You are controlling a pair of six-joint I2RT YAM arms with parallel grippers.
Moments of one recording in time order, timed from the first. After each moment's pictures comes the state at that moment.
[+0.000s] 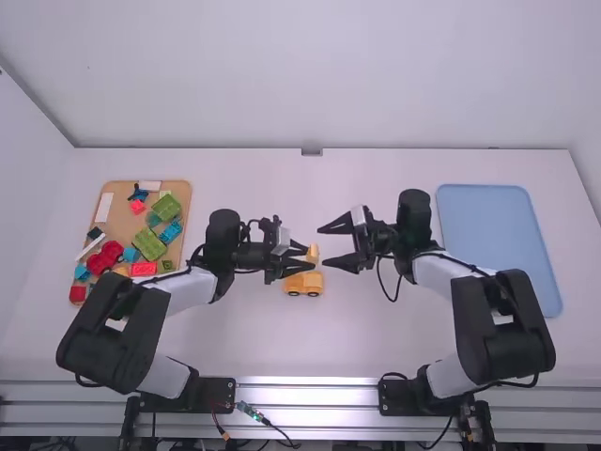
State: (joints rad) left arm -0.28 1.55 0.54 0.68 1.18 0.24; right arm 0.20 1.63 0.67 0.62 -1.54 -0.33
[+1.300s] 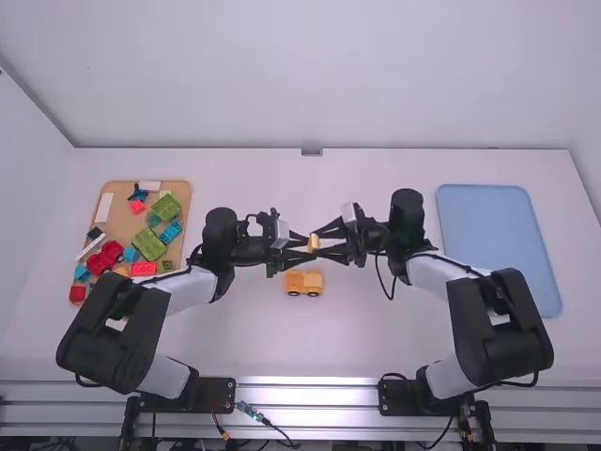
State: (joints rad) left arm -0.28 1.55 0.54 0.81 1.13 0.16; right arm 0.25 1.63 0.67 0.70 -1.46 -0.24
